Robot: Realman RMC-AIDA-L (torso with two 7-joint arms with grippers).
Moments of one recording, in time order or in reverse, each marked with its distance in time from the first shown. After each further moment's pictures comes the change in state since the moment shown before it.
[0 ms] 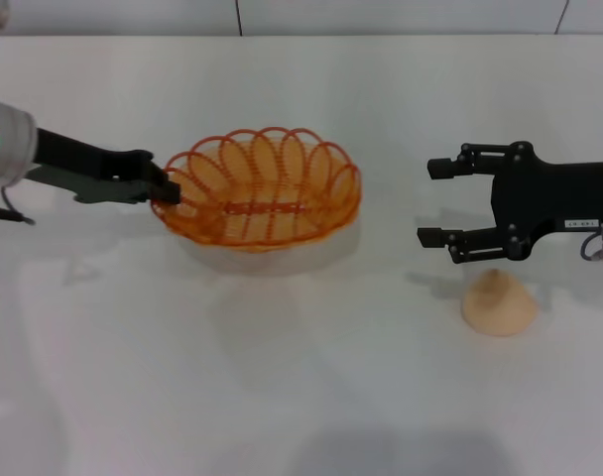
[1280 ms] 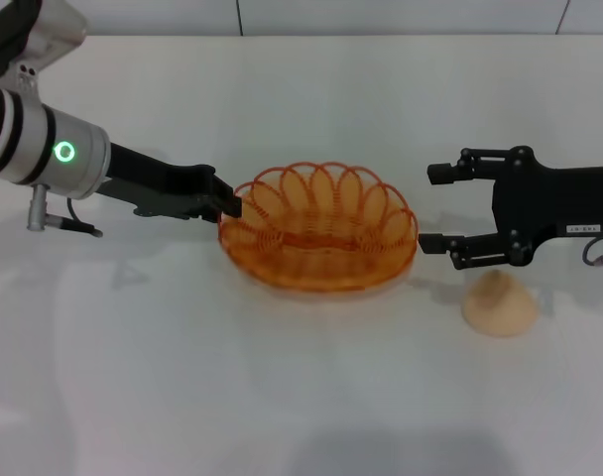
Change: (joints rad) left arm 0.025 -0.042 0.244 0.001 -0.121 -0.120 -0.131; right arm -0.004 -0.001 -0.002 0.002 -0.002 -0.013 -0.006
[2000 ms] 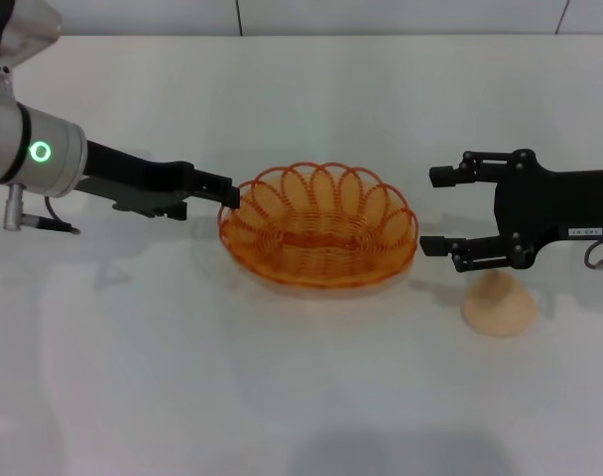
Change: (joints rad) left arm 0.036 0.014 0.004 0.045 -0.009 0.005 0.033; right arm -0.007 0.000 0.000 0.001 0.003 -0.001 0.001
